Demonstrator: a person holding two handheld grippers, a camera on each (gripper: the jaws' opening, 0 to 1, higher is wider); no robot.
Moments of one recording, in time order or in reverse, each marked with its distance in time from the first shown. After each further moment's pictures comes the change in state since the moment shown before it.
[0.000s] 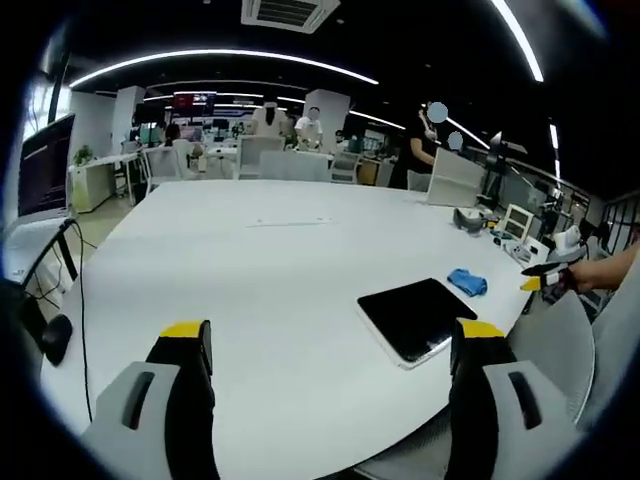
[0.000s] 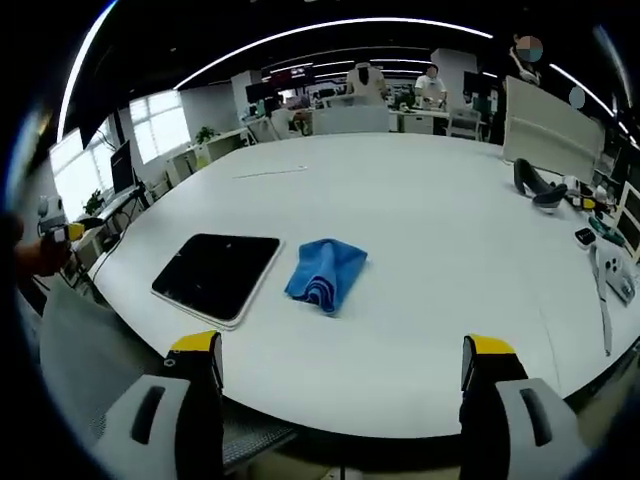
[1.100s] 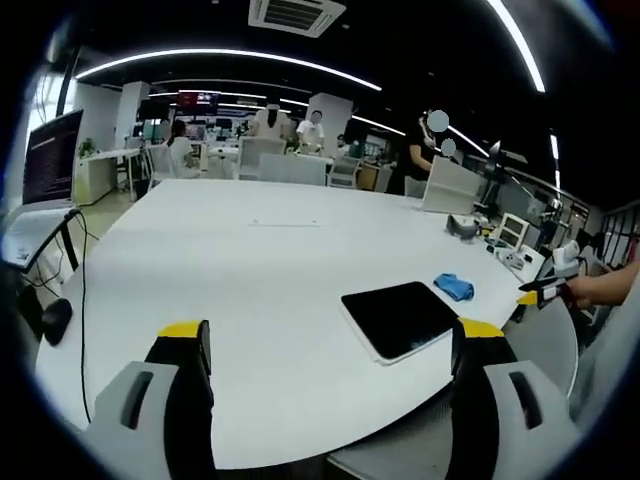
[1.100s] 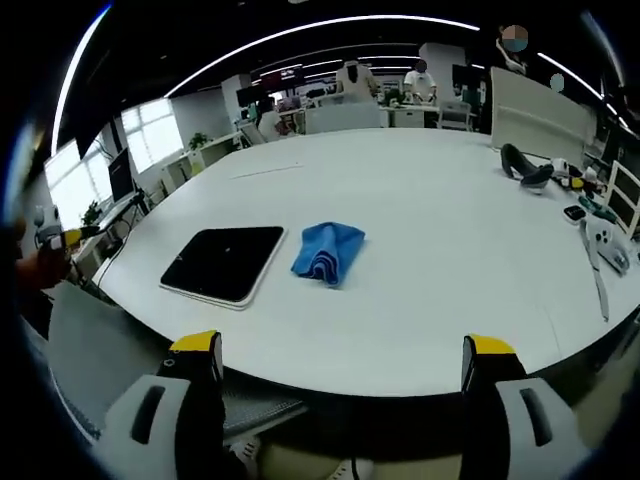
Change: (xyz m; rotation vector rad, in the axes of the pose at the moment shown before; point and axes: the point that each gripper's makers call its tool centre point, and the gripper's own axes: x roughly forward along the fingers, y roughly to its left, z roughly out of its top) left arm -0.017 -0.023 -0.004 -0.020 -0.018 0.011; right arm -0.027 0.003 -0.025 0.054 0.008 -0.006
